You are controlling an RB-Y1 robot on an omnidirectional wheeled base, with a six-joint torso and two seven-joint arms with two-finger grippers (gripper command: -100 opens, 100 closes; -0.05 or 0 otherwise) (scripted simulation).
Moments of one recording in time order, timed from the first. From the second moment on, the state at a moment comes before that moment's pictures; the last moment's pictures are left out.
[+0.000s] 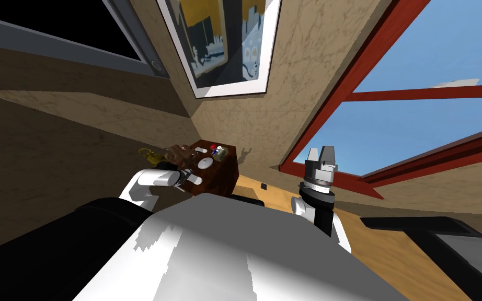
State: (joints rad) left arm 0.48 0.54 0.51 -2.34 0.43 1.61 -0.37; right arm 0.47 -0.02 -0.06 -2.24 0.11 -0.64 0.14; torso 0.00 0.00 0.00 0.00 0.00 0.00
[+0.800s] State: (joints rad) left arm 0.45 0.54 0.55 -2.29 0.48 1.80 -0.39; right arm 0.47 -0.02 -0.06 -2.24 0.11 -0.64 0.14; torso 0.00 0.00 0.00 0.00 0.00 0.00
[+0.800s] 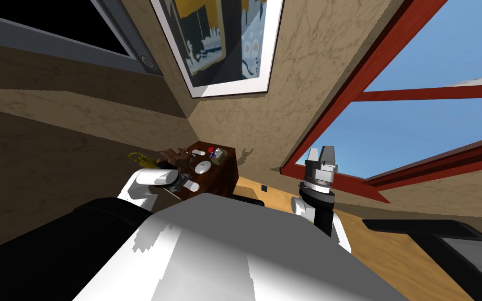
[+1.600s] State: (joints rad) left arm 0.46 0.52 0.53 -2.24 0.49 1.85 -0.39; right arm 0.47 -0.02 -0.06 -2.24 0.11 -0.64 0.14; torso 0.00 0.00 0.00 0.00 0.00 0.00
